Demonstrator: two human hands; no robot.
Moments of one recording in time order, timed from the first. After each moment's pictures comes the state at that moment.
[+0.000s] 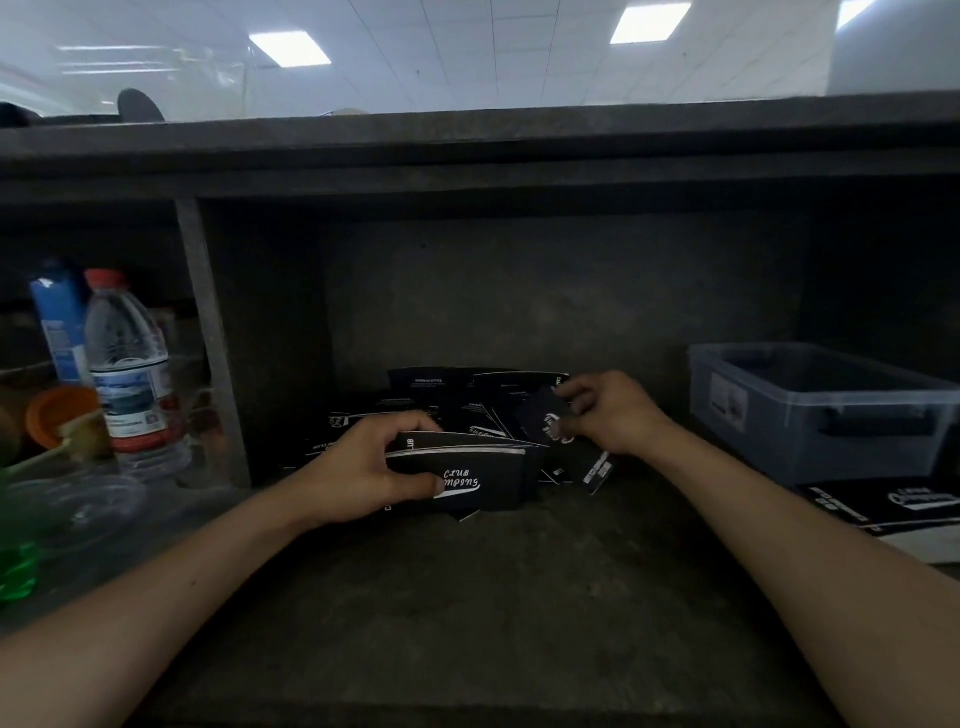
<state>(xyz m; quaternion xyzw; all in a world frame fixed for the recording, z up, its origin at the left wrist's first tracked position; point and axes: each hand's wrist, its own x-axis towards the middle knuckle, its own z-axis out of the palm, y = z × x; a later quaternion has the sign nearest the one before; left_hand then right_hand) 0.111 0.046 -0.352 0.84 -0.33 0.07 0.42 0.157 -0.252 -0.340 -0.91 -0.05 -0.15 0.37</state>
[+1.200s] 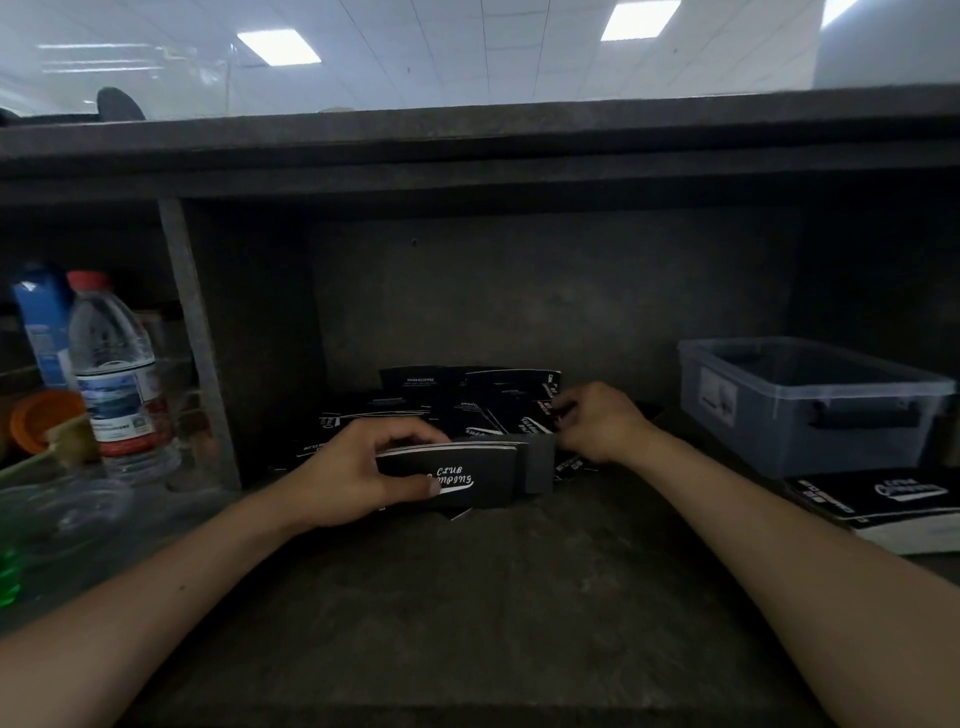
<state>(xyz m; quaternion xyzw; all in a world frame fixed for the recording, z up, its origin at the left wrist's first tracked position) 0.112 0.048 -0.354 0.84 -0.36 0.06 0.40 0.149 -0.243 -0.343 -0.96 0.01 -0.09 0.28</state>
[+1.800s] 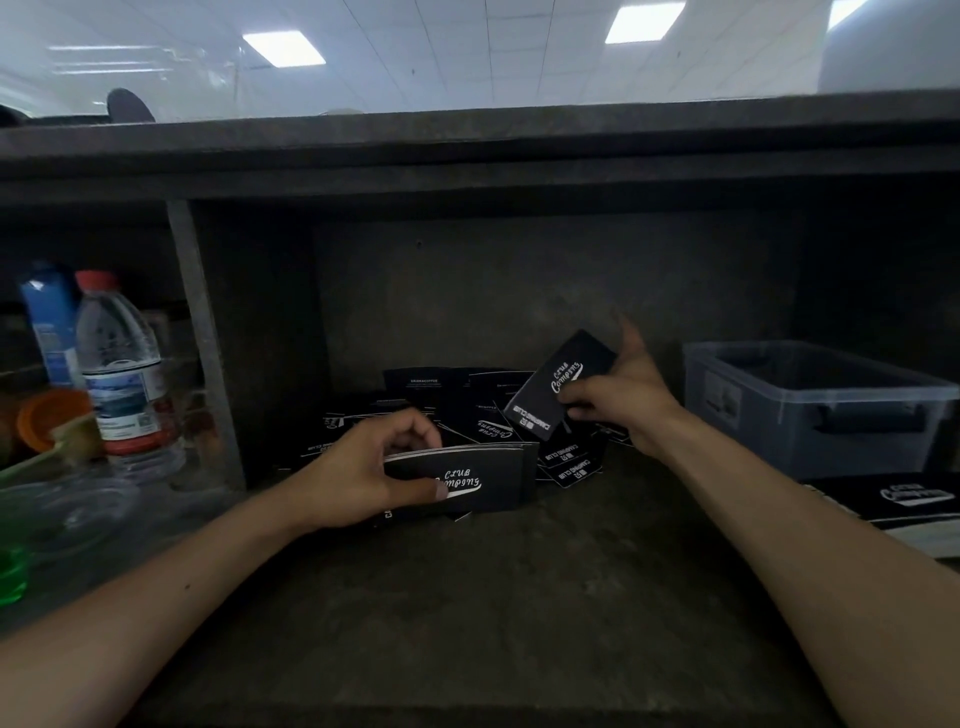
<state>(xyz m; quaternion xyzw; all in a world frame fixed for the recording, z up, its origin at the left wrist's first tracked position) 0.112 0.044 -0.354 0.84 -0.34 0.06 0.42 0.144 -0.247 -0.323 -0.73 -0.02 -0.19 0.66</state>
